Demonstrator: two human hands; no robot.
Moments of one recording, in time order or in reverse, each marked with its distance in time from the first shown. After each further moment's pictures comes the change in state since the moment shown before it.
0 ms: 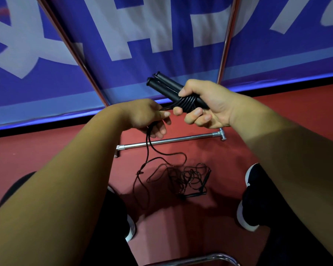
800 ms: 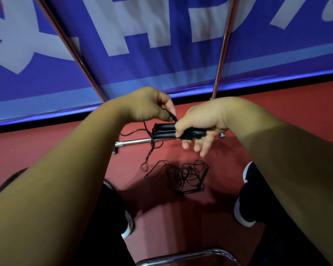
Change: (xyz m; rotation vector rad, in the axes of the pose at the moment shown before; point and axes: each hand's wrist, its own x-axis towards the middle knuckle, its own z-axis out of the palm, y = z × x) left_hand -0.002 0.016 0.002 0.230 0.122 0.265; right_hand 0.013 0.026 -0.002 -0.672 0.027 0.371
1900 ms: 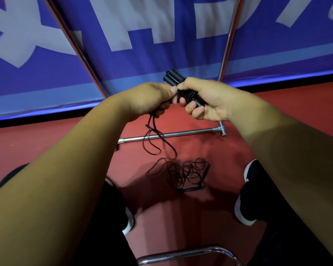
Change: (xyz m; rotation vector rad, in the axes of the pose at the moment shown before) left_hand 0.005 -0.006 0.006 -0.355 0.029 -0.045; right_hand 0.012 -0.010 -0.020 0.699 0.140 -0.314
